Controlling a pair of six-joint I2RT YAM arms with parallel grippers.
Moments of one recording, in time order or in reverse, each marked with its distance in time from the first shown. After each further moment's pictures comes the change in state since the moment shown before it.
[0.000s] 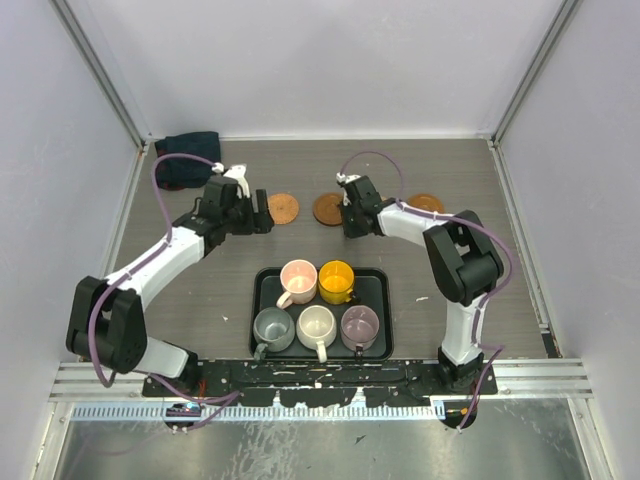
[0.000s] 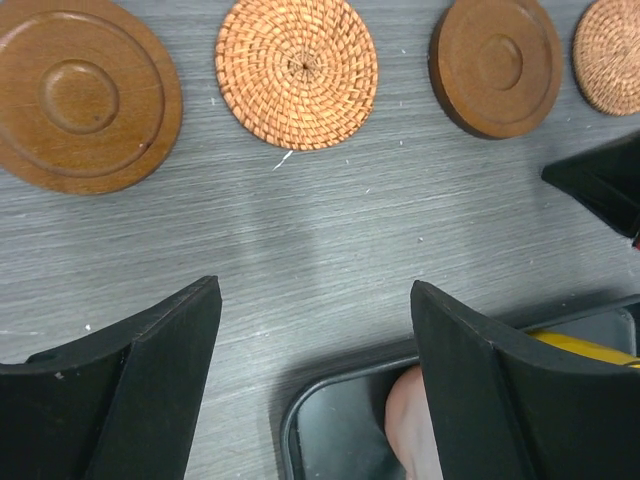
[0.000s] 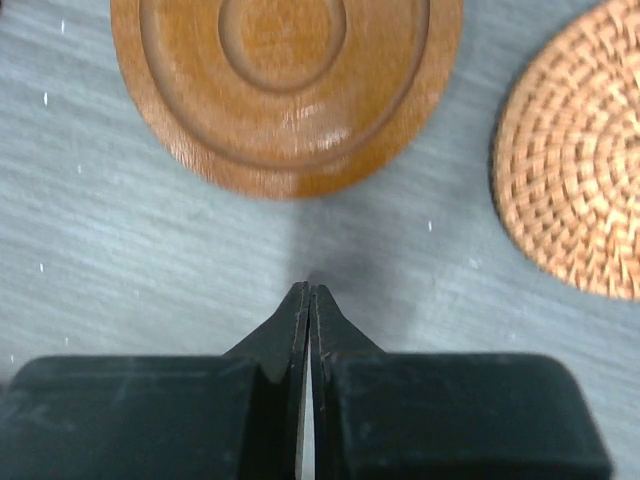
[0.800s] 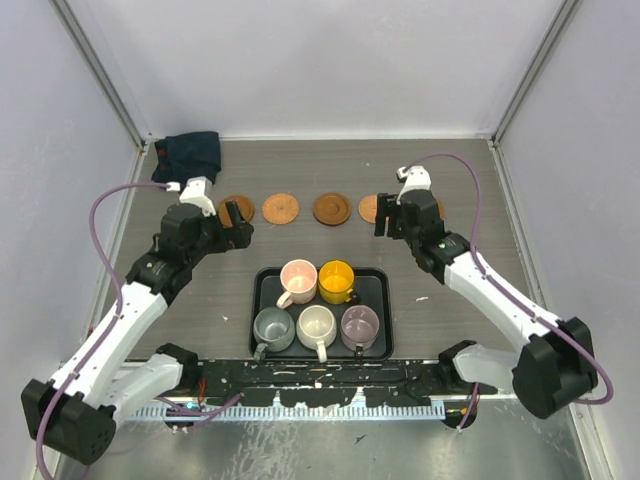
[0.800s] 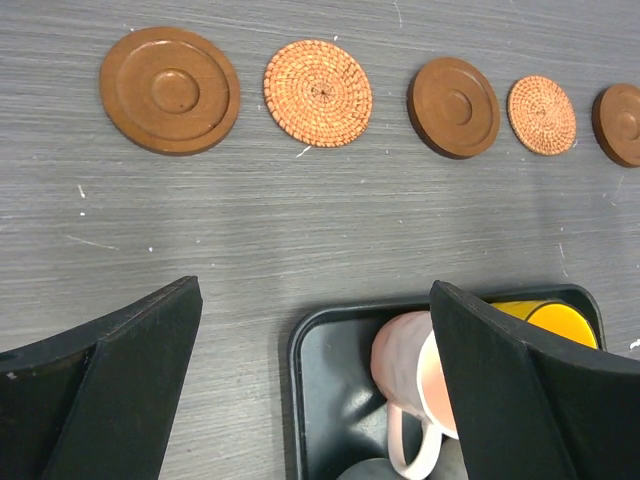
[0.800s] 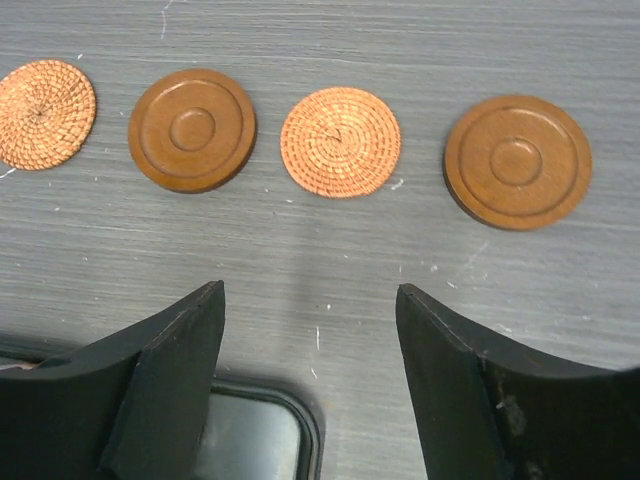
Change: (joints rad) left arm 0.000 -0.485 -0.145 -0.134 -0.110 -0.062; right arm -0.045 -0.740 -0.370 0.029 0.243 0.018
